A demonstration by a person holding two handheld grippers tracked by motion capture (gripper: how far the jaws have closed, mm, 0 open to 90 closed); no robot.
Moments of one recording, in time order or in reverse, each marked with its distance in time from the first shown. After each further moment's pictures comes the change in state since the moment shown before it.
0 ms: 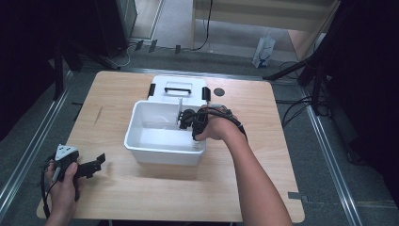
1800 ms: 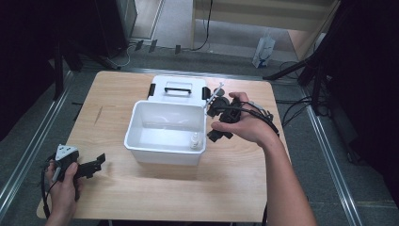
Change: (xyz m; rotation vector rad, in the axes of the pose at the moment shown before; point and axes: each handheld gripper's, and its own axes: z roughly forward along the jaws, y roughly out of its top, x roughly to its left) left arm -0.001 0.000 0.000 -0.002 0.003 0.004; right arm 0.000 -0.078 -0.073 -0.225 -0.116 0.328
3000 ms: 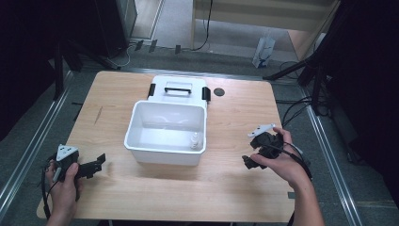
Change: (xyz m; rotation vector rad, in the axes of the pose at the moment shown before) left arm -0.002 -0.001 -0.001 -0.006 0.013 0.013; right arm -0.005 -0.156 0.038 -0.082 -0.159 0.259
